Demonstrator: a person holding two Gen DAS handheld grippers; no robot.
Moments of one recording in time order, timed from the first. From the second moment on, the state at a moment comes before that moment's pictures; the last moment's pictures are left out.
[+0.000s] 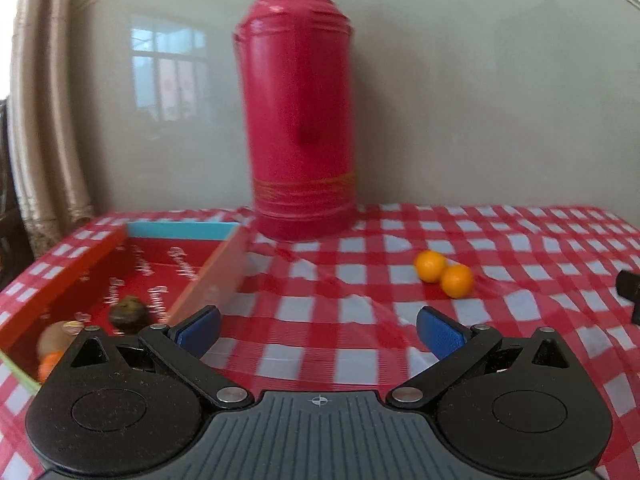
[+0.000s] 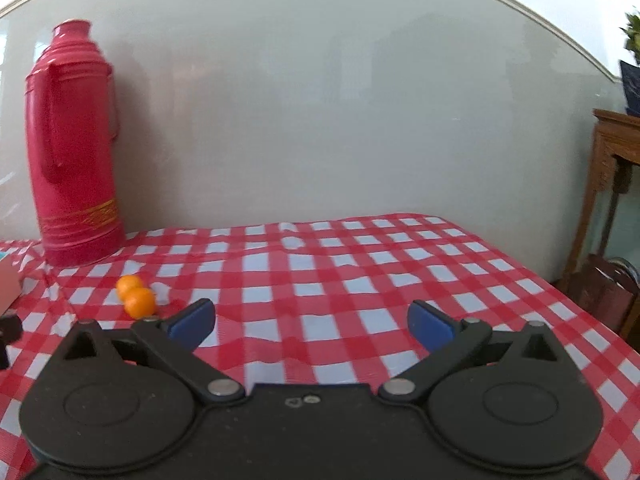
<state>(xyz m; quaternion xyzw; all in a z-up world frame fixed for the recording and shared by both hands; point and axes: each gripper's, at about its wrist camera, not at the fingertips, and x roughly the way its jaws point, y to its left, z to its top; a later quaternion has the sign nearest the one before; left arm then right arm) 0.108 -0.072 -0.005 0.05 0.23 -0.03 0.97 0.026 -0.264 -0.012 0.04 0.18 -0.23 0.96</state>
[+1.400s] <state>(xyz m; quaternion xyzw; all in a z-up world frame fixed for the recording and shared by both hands) 0.206 -0.178 -0.039 0.04 0.31 -0.08 0.95 0.008 -0.324 -0.004 0.10 0.14 -0.33 0.93</state>
